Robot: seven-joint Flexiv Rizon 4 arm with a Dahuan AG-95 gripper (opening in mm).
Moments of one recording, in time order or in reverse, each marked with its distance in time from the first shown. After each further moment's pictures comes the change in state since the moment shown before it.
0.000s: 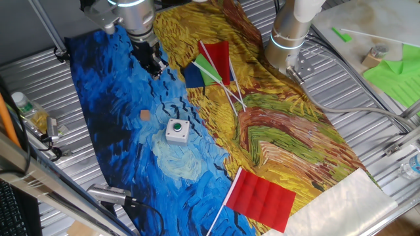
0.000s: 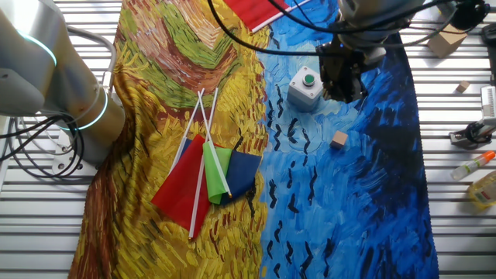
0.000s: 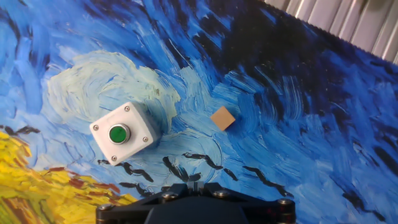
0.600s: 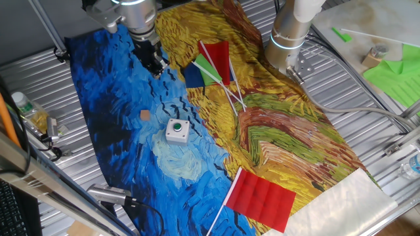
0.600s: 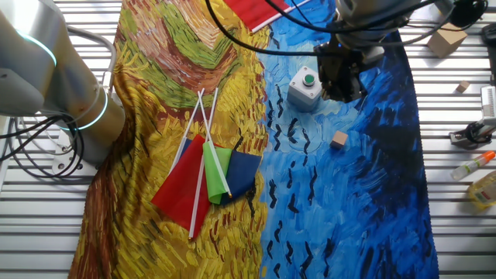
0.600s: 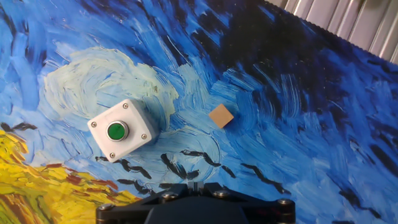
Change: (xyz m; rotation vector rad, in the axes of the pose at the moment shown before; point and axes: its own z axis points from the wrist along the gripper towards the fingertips) arm 0.008 -0.003 0.004 -0.004 -0.005 -0.019
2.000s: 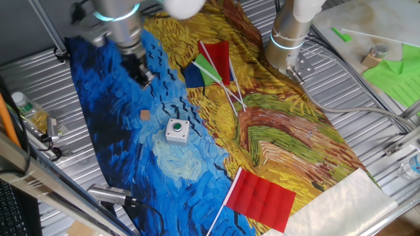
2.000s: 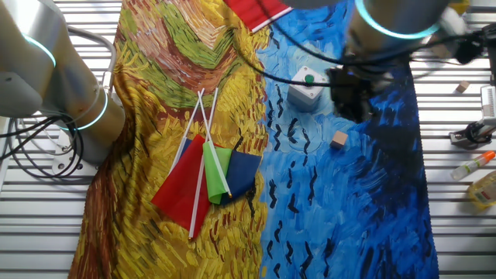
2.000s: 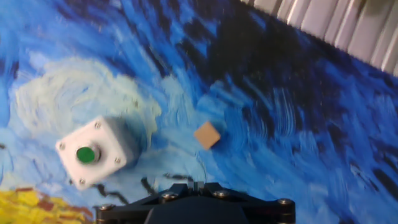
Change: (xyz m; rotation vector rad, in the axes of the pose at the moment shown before) arm -0.058 -0.028 0.041 -0.025 -0.015 0.019
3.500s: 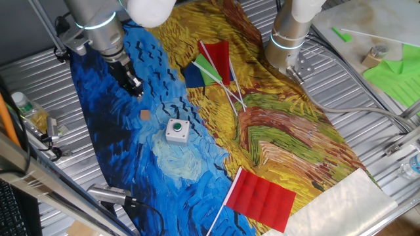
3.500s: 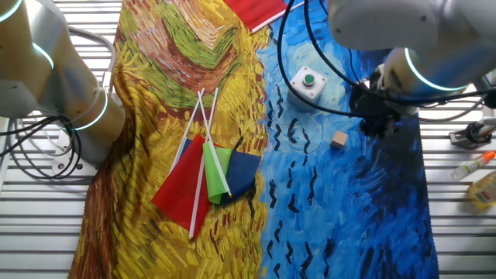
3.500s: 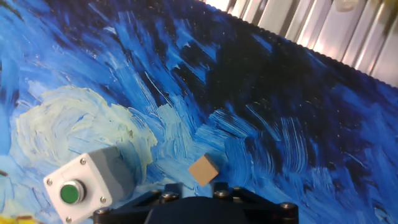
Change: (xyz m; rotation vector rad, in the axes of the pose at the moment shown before) arm -0.016 -0.018 0.040 -0.107 -0.024 0.004
